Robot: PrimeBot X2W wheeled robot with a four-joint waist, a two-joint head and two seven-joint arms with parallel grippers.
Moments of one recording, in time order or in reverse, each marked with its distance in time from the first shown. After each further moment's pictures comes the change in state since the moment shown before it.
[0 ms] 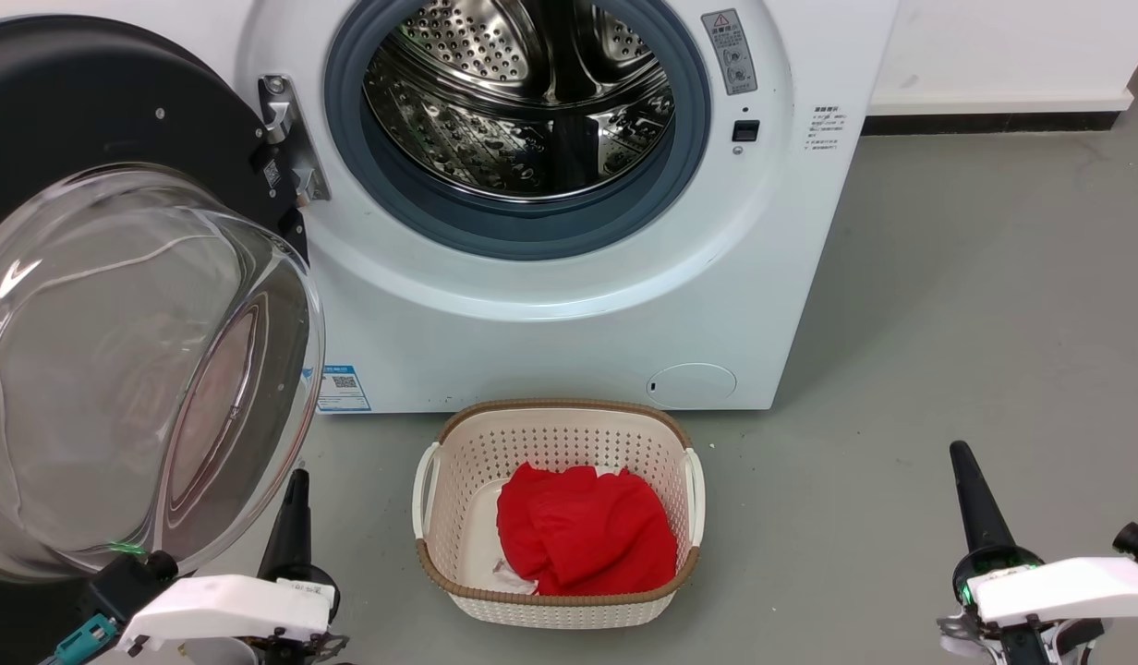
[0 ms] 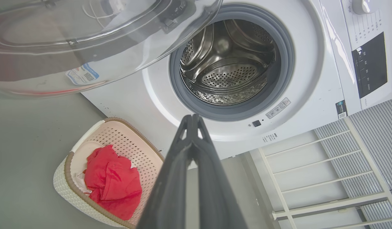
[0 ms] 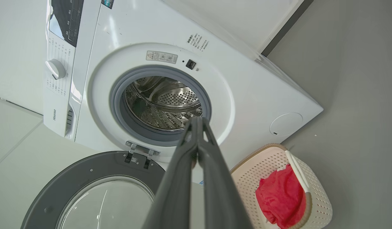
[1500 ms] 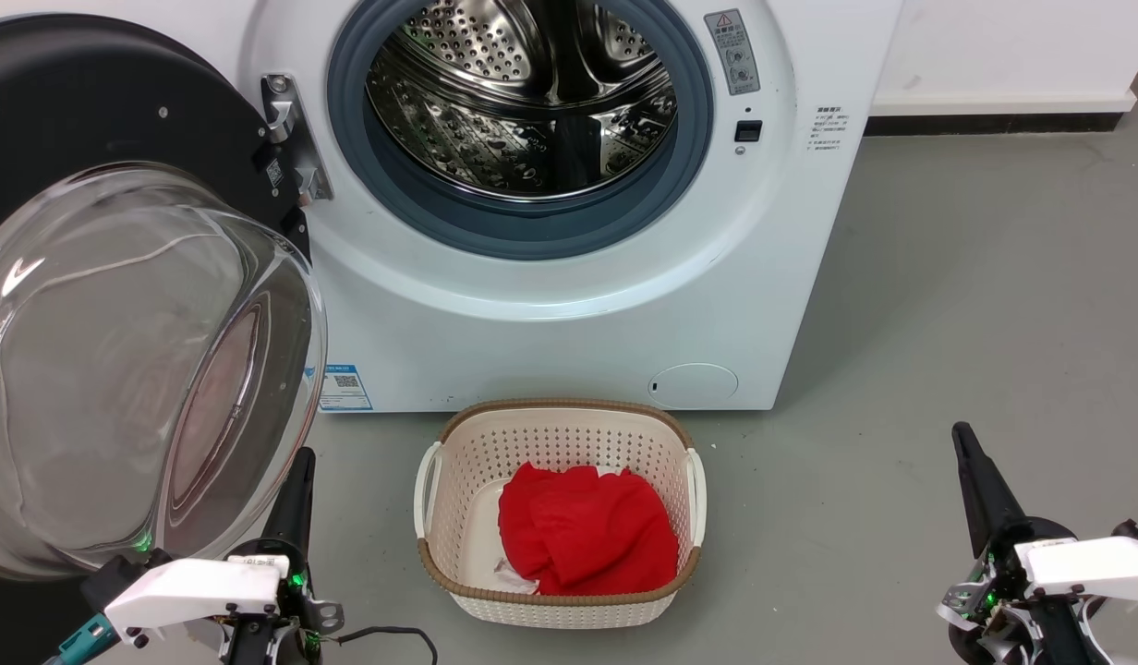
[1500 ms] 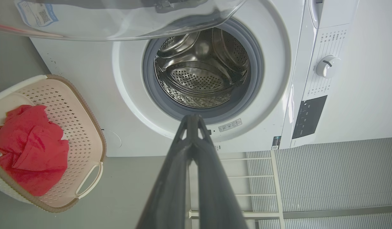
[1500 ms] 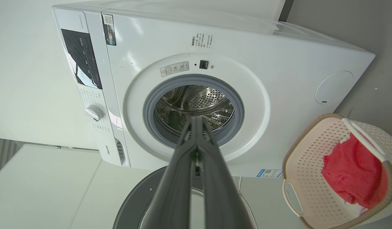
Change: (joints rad) left arm -0.059 0.001 0.031 0.057 -0.445 -0.039 0.108; right arm -0.064 0.000 -0.033 0.061 0.404 0.000 0.096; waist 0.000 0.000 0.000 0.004
